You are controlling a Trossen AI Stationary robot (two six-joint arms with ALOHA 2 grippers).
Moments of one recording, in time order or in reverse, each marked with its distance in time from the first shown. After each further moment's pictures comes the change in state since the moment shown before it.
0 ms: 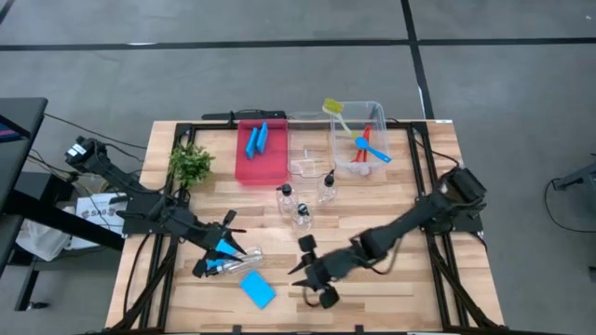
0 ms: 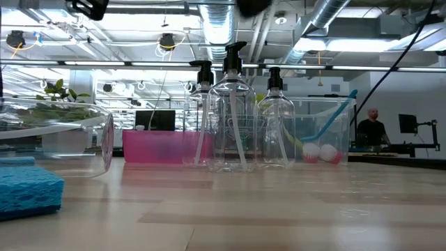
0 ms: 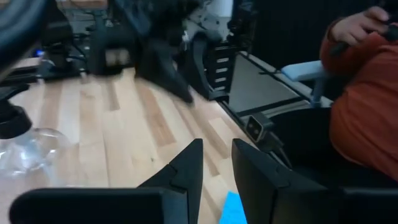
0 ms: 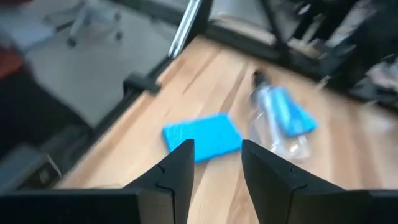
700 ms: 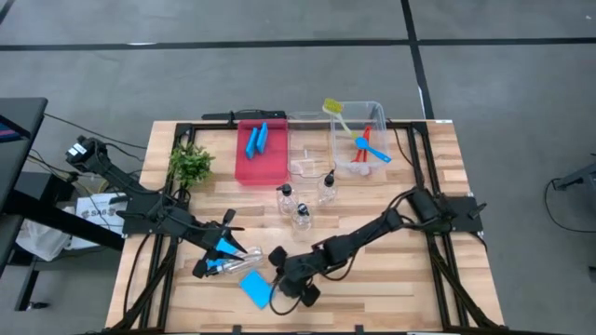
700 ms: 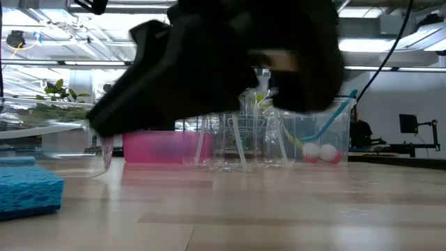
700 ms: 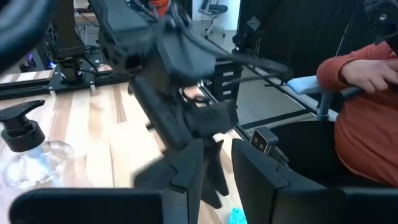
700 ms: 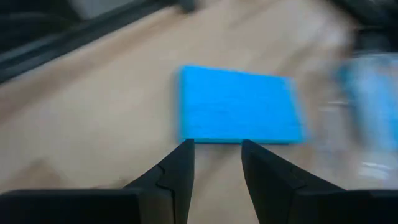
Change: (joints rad) left arm -0.013 0.000 0.000 0.053 -0.039 0.002; right arm -0.100 0.360 0.297 -0.152 -0.243 -0.294
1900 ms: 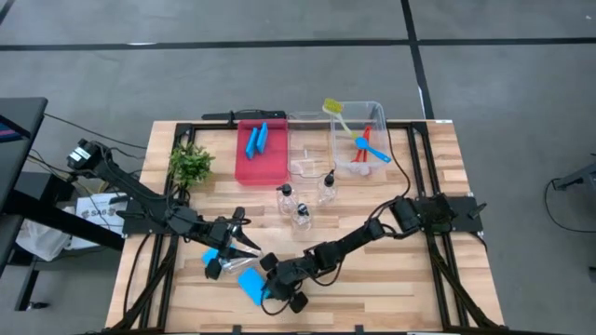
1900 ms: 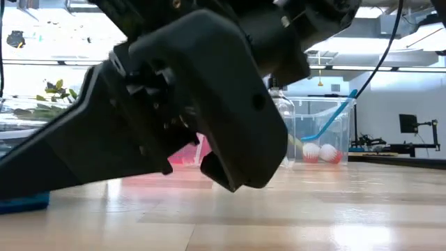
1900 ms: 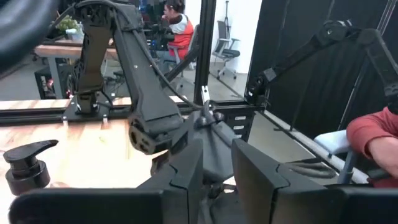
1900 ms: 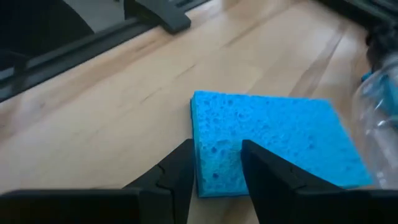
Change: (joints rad) left arm 0.051 0.153 -0.014 0.342 -0.026 -0.032; right arm -0.018 0.193 0.089 0.218 -0.042 0.105
